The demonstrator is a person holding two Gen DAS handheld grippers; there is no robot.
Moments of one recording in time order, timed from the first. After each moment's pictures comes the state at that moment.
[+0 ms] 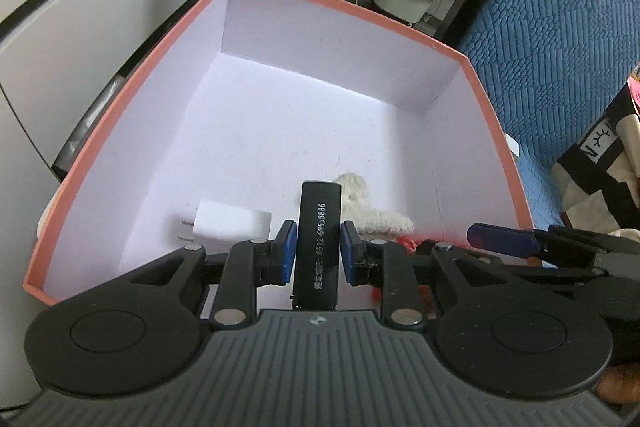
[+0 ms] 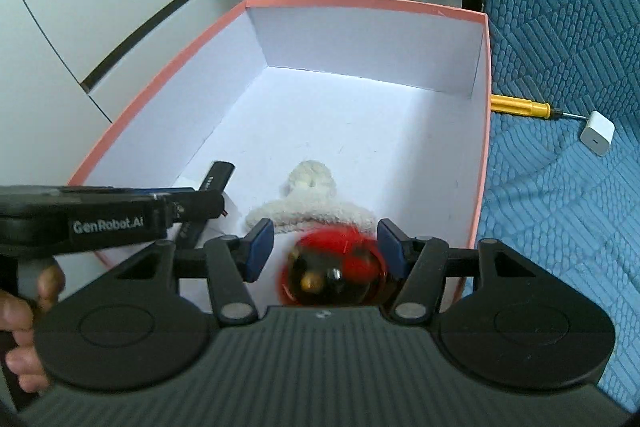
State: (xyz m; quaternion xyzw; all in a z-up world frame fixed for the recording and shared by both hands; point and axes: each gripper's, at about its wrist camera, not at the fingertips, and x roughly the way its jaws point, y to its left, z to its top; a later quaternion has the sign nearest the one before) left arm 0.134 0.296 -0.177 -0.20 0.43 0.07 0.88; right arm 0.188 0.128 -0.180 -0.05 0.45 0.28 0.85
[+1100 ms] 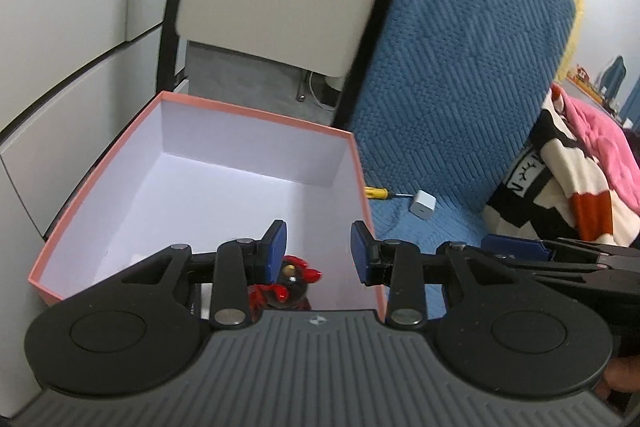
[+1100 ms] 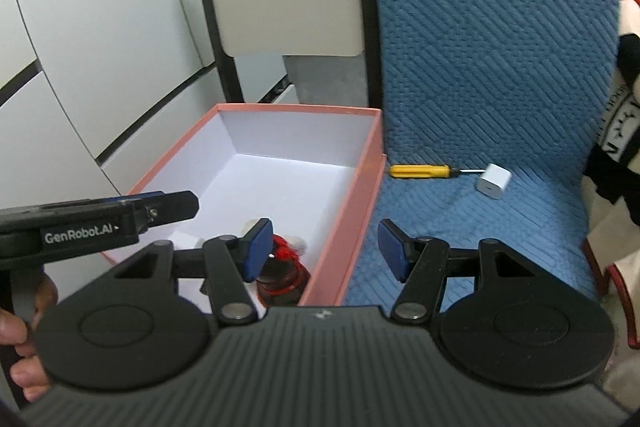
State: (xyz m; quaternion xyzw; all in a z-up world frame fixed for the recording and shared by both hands) left arm 0.090 0.183 -0.075 -0.15 0.31 0.05 0.94; right arm 0.140 0.012 -0.102 0.00 0.34 0.25 0.91
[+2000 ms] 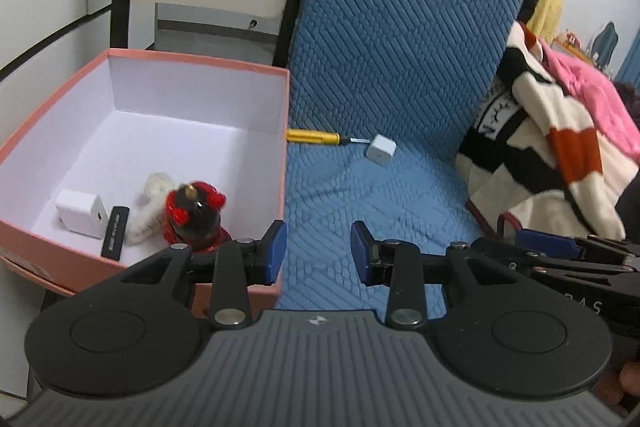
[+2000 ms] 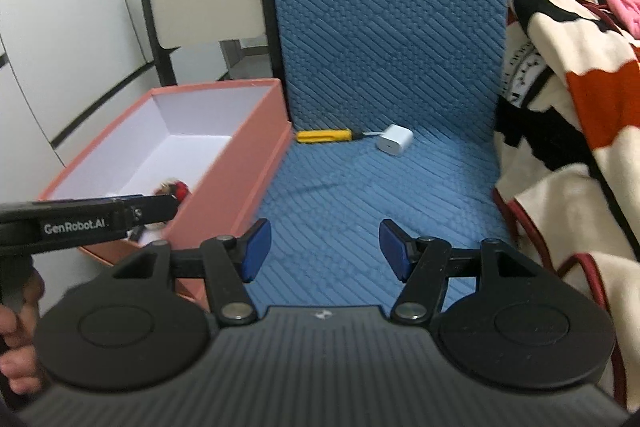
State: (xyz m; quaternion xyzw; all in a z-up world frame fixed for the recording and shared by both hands) left arm 0.089 0.076 -0.127 -0.13 0.34 0.04 0.93; right arm 0.108 -0.101 -0.131 0.00 0.34 0.19 0.92
